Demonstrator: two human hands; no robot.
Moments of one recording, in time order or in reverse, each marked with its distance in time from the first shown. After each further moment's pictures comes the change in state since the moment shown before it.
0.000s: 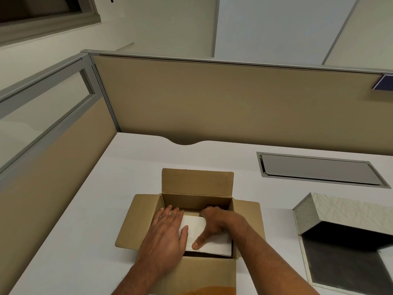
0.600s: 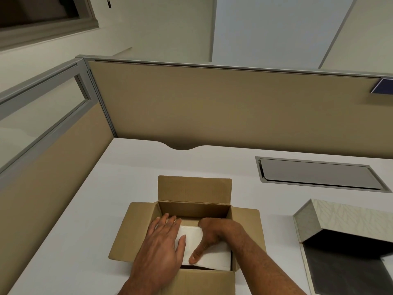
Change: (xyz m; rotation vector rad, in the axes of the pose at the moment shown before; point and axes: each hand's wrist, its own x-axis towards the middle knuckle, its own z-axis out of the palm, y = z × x) left_hand 0.005 -0.004 0.002 0.101 -0.065 -0.048; right_hand 0.001 0.000 -0.004 0.054 -0.108 0.017
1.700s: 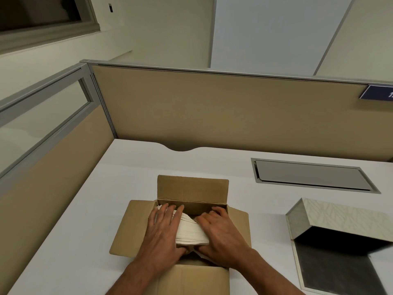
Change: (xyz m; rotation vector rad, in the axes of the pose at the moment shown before) left_hand 0.010 -0.001 0.010 0.008 0.099 0.147; right_hand -0.039 0.033 0.043 -0.281 0.800 -0.490
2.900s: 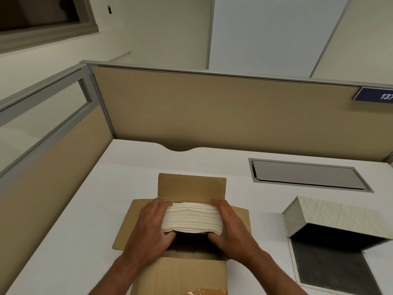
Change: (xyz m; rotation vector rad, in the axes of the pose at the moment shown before) left_hand -0.005 -0.020 -0.024 -0.290 0.227 0.035; right_hand -0.024 0.009 -0.022 0.464 0.151 0.245
